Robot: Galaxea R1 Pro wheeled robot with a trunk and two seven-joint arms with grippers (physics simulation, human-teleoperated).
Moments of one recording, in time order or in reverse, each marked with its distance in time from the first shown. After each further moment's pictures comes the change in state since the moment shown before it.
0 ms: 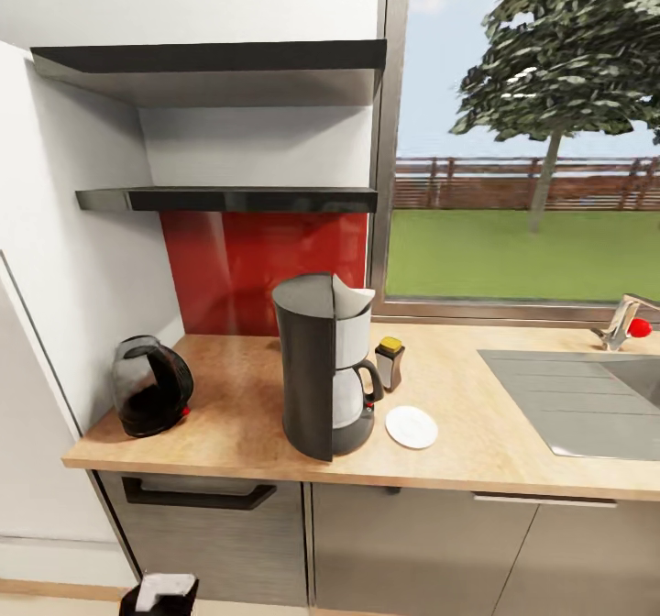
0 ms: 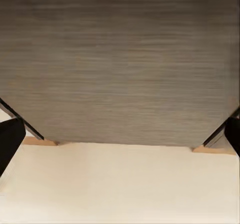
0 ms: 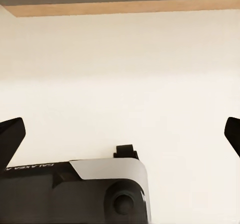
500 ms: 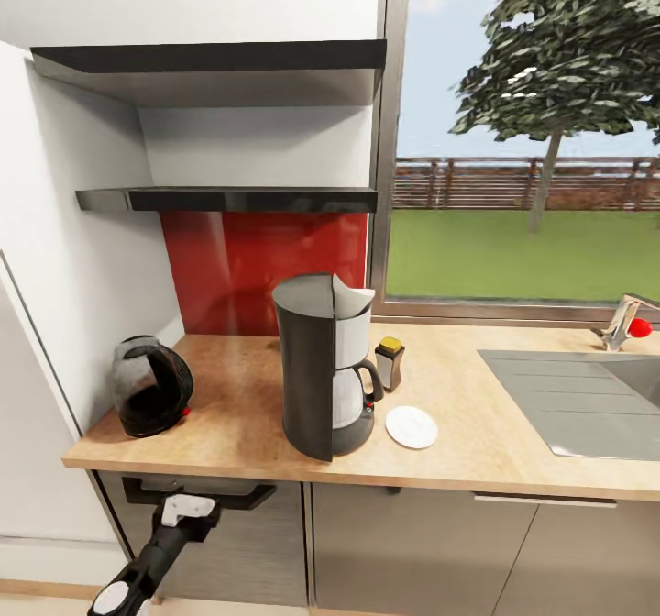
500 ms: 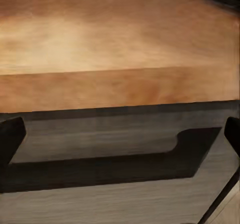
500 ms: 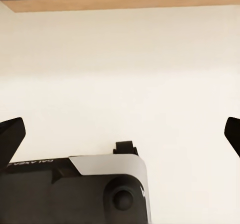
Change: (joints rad) left arm -0.008 0.007 0.007 -0.350 0.011 0.019 -0.123; right arm 0.011 0.000 0.001 0.000 0.000 -0.001 0.000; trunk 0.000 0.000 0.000
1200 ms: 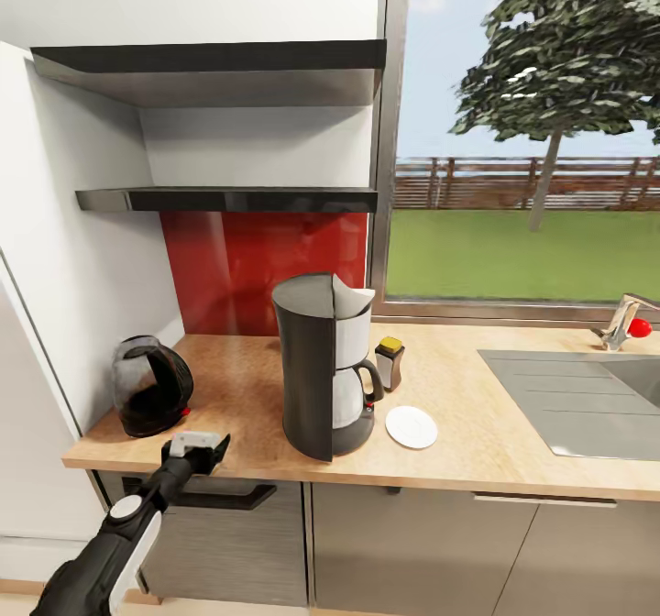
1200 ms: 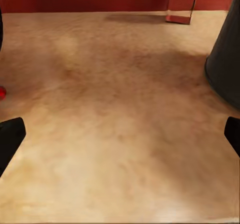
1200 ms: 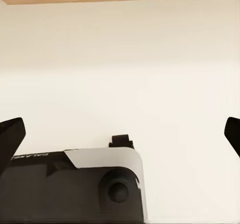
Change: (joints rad) left arm -0.100 0.003 0.035 -0.260 -0.012 0.343 0.012; right arm 0.016 -0.009 -0.001 0.000 -0.002 0.002 0.000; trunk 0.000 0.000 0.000
